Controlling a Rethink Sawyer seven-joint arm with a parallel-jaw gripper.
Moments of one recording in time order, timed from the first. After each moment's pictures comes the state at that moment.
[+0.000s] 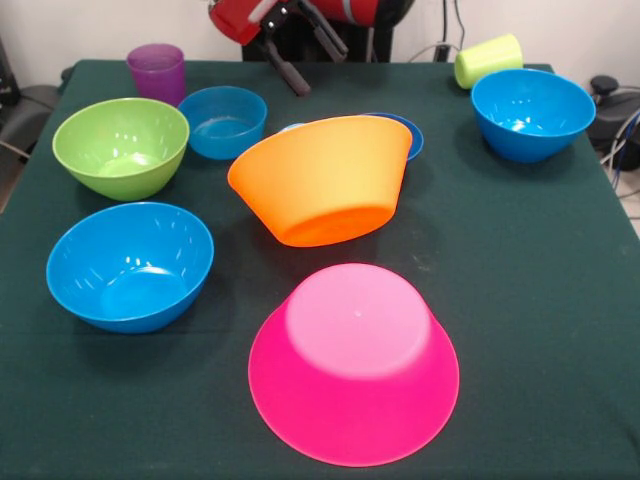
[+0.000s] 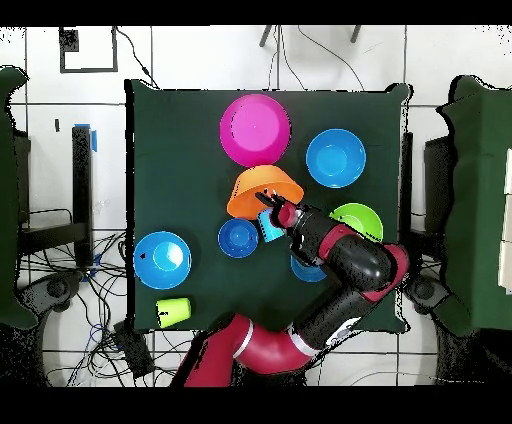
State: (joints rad) arm -0.36 1.15 0.28 -1.54 0.83 1.80 1.75
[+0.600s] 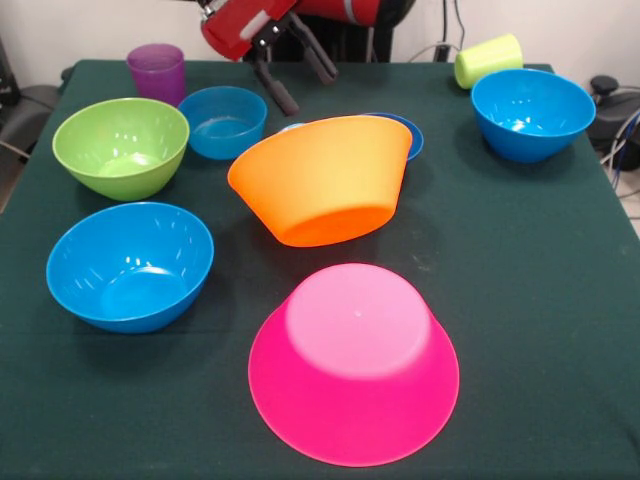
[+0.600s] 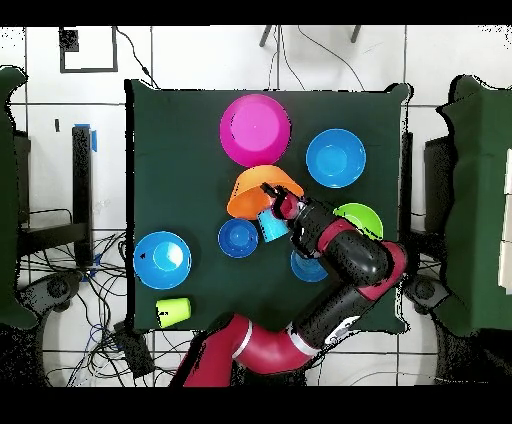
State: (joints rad) arm -0.36 1.15 0.28 -1.53 0.78 1.72 1.74
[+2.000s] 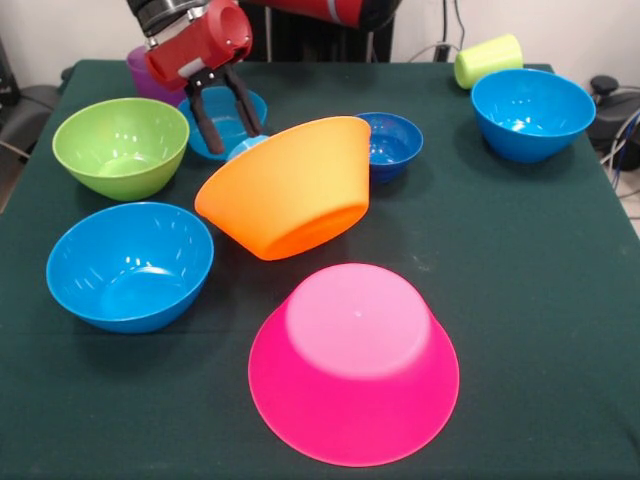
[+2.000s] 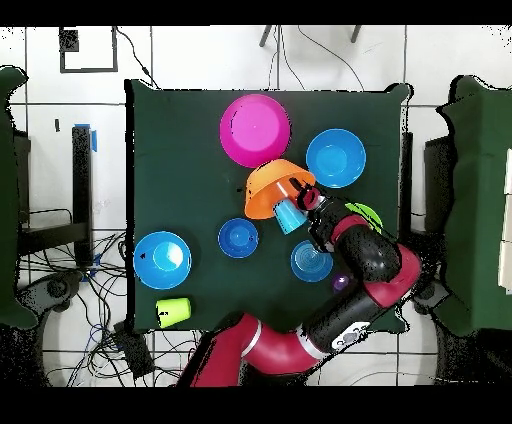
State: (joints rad) arm -0.44 1.16 0.26 -1.54 0.60 1.70 1.74
